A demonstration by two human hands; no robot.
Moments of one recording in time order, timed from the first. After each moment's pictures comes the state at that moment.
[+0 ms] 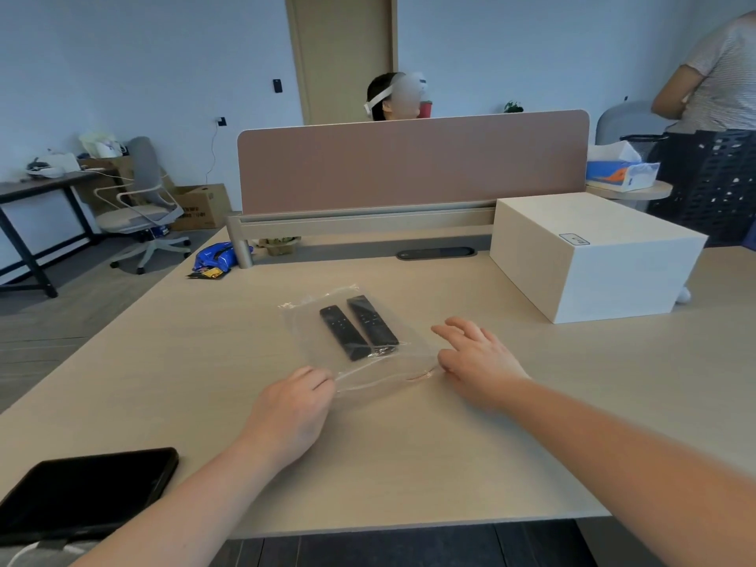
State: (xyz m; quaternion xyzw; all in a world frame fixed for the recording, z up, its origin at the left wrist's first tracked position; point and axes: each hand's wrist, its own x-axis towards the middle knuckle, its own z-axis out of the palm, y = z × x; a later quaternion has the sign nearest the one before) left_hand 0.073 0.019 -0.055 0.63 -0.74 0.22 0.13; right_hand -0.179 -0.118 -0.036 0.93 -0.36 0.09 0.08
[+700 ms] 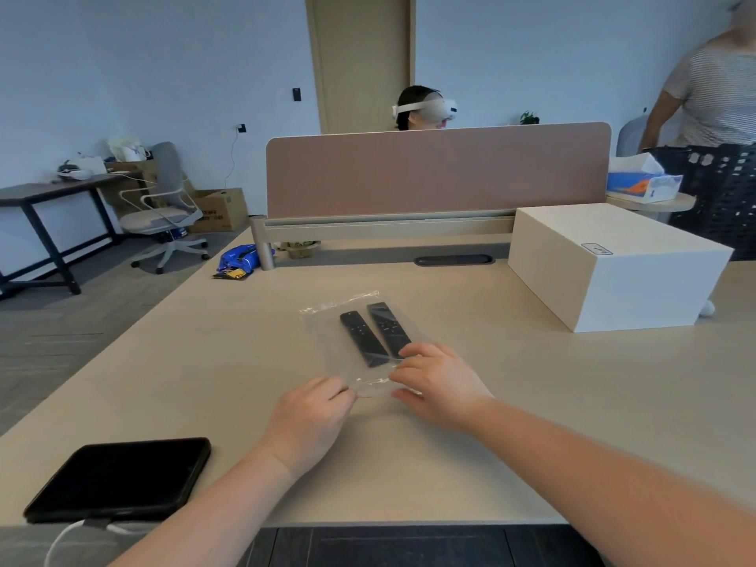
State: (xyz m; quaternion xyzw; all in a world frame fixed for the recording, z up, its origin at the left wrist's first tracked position) left_hand 0.077 0.033 -0.061 0.58 -0.73 0.31 0.19; right_hand -0.116 -0.079 -0.042 0.94 -0.18 0.26 0.11
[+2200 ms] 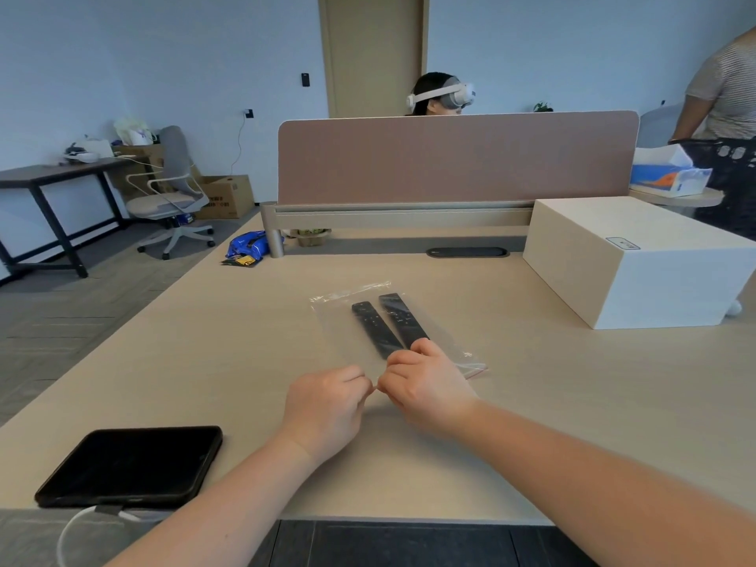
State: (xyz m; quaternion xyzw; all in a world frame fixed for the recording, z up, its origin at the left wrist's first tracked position) left_hand 0.070 0.031 -0.053 0.65 -0.69 0.26 0.18; right_hand -0.078 -0.070 -0.057 0.94 -0.13 0.26 0.21
